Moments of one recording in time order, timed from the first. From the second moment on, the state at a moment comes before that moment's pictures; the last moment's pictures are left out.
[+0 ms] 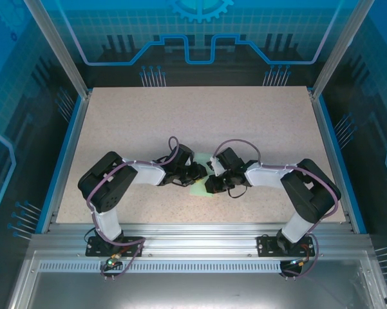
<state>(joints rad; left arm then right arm) -0.64 1.82 0.81 0.18 0.37 -1.11 0.65 1.65 0.75 -0.20 -0.44 0.43</state>
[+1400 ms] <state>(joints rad) -0.65 1.82 0.81 0.18 0.37 -1.11 0.65 1.53 0.65 -0.32 -0.39 0.44</state>
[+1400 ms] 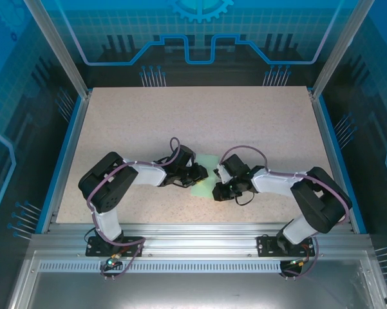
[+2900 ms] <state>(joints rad) -0.54 1.80 0.83 0.11 0.32 -1.02 0.63 1.64 0.72 -0.23 -0.49 0.47</state>
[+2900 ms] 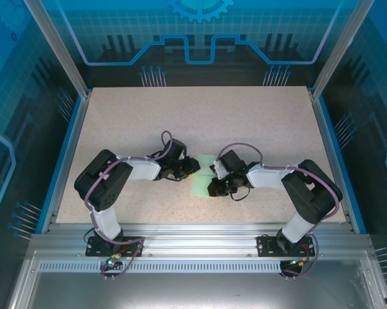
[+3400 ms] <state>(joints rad) -0.65 1.63 0.83 0.05 0.28 -1.00 0.63 1.64 0.72 -0.23 -0.49 0.48</state>
